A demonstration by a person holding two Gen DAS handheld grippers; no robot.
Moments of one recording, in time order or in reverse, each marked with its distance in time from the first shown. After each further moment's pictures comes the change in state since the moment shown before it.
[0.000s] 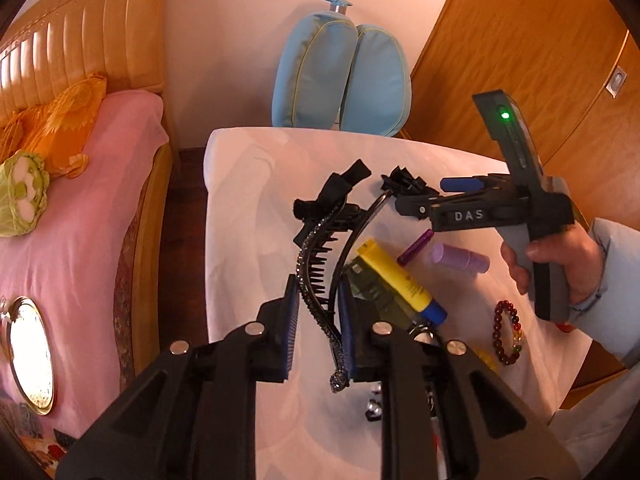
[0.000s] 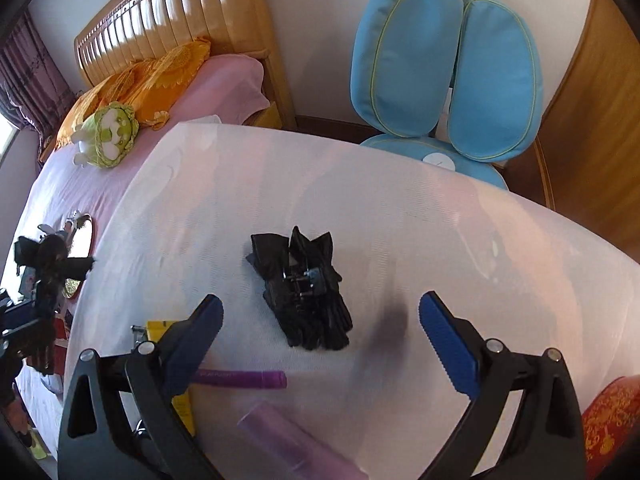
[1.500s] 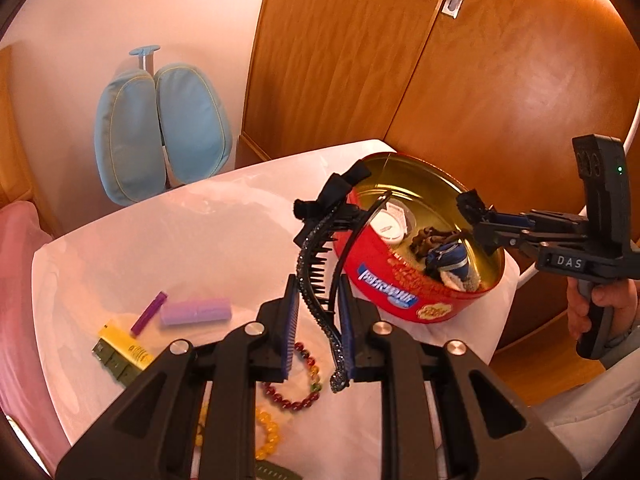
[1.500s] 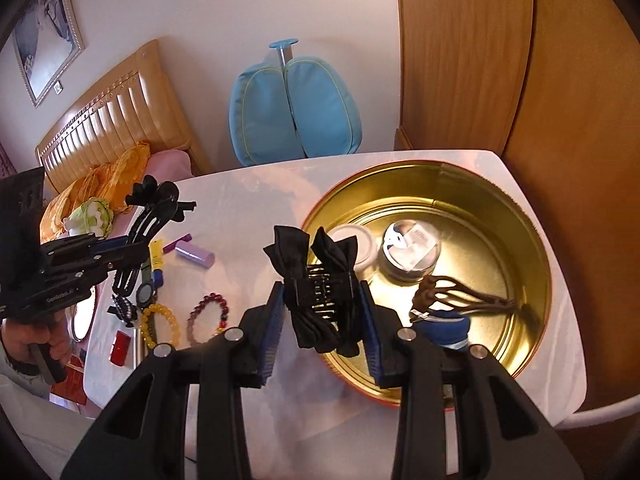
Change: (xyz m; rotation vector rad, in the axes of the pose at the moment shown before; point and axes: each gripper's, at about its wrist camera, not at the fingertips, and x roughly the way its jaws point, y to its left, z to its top) left arm -0.015 -0.241 0.005 0.366 -0.060 -0.300; right arm -0.272 -0.150 -0.236 0.323 -0.282 -0.125
